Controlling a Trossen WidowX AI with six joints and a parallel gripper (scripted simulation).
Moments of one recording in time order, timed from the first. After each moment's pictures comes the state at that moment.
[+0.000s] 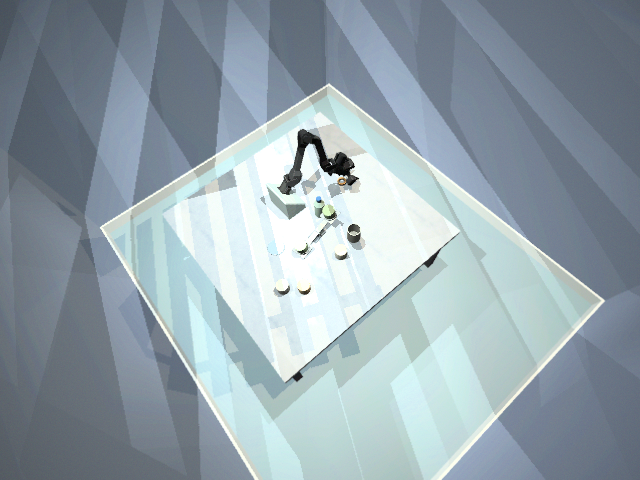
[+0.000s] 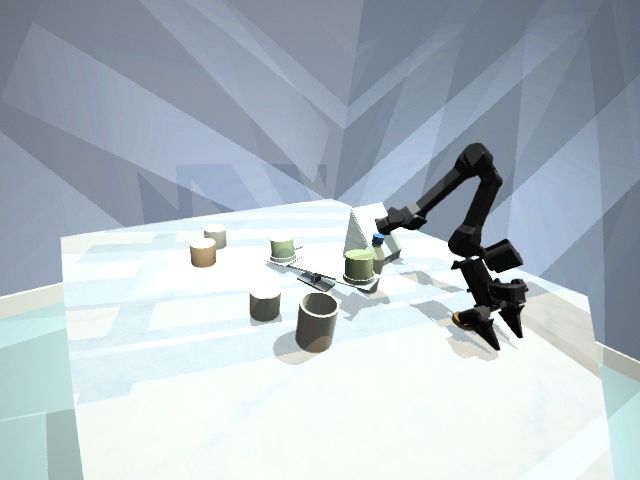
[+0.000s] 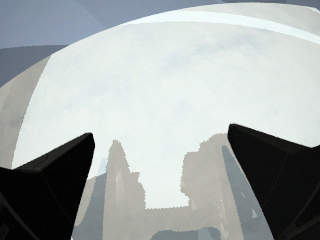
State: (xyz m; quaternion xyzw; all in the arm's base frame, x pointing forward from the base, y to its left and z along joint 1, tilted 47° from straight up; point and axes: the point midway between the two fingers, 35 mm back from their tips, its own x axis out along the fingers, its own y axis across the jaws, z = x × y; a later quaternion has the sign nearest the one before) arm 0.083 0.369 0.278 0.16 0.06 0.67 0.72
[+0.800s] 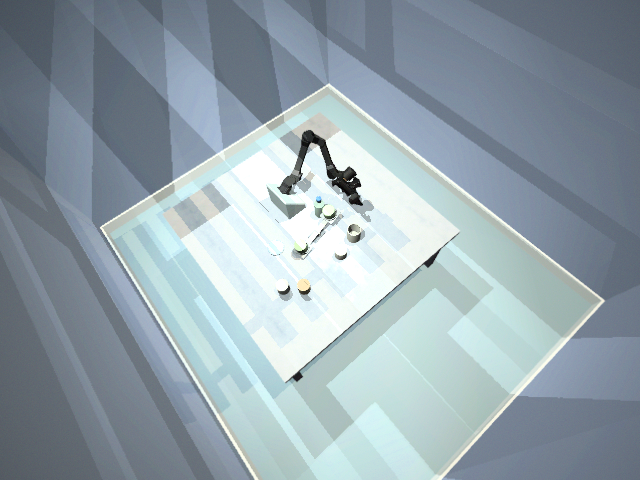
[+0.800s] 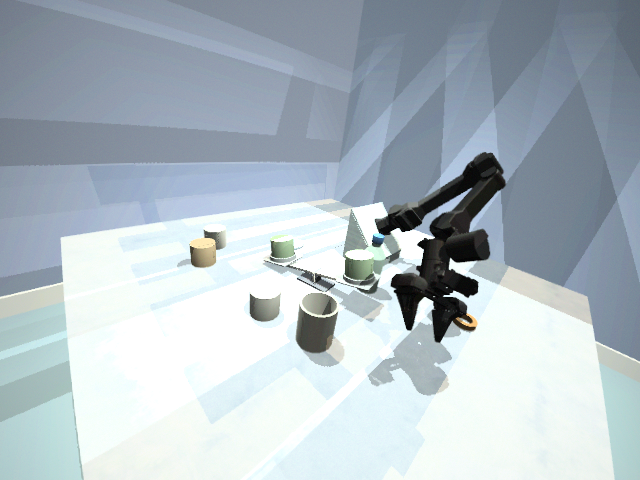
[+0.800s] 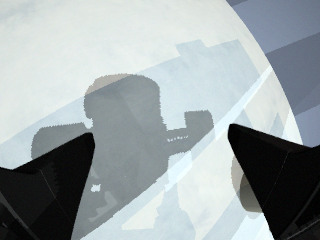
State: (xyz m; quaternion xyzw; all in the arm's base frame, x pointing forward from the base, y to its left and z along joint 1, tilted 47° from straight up) arm 0.283 0.280 0.212 -0.03 0.11 0.48 0.87
